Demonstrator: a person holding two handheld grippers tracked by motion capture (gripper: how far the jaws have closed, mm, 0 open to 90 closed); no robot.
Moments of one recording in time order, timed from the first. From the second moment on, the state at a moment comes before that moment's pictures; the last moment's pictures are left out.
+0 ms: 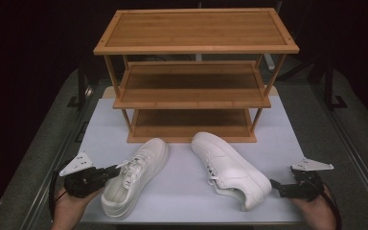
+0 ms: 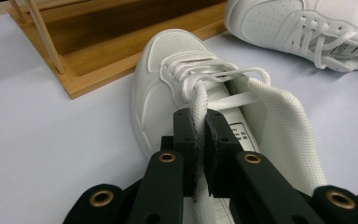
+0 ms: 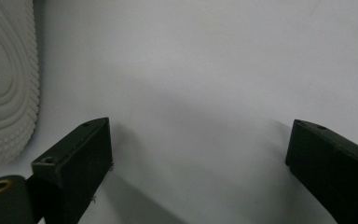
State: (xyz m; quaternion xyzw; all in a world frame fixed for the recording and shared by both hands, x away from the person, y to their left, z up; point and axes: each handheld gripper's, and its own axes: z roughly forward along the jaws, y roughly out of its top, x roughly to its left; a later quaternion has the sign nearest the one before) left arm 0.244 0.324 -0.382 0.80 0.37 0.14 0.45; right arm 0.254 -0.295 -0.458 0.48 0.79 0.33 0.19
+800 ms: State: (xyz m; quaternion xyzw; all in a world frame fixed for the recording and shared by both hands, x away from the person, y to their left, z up) left arm 0.240 0.385 -0.392 0.78 0.43 0.18 0.42; right arm 0.254 -0.295 -0.458 0.48 0.79 0.33 0.19
